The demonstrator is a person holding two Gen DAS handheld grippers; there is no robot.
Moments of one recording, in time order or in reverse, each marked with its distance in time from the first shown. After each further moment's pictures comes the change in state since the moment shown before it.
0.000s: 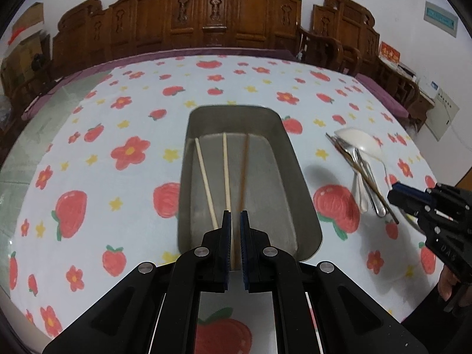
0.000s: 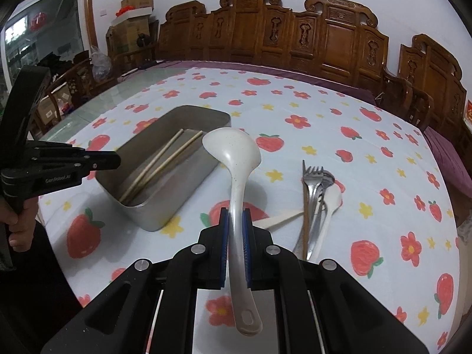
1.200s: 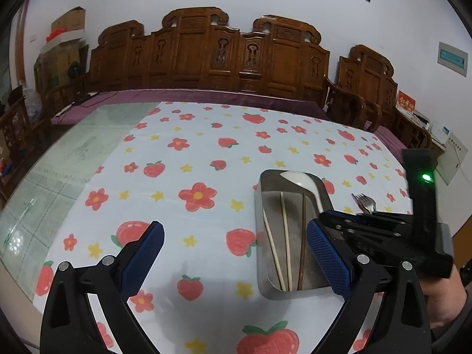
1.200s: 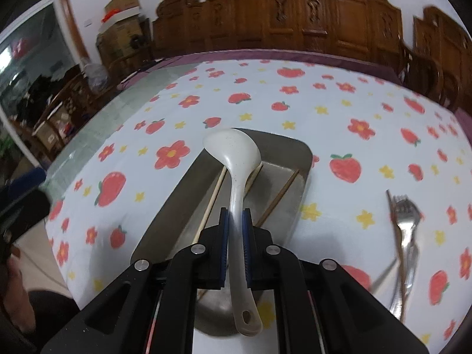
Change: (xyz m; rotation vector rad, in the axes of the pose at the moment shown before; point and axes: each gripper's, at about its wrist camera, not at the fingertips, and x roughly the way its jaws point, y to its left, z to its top) left arm -0.069 0.072 0.015 -0.103 -0.206 0.073; right arm 0.098 0.070 0.084 0.182 0.100 0.086
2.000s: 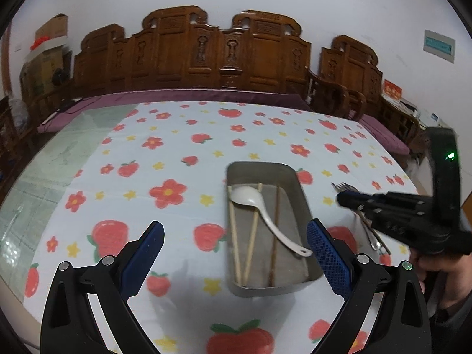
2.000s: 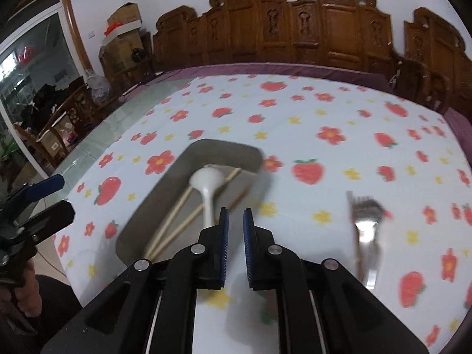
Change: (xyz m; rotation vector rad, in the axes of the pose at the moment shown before) left arm 0.006 -0.045 -0.009 0.062 0.017 -0.061; right arm -0.069 -0.058 -0.018 -0.046 -0.098 -0.021
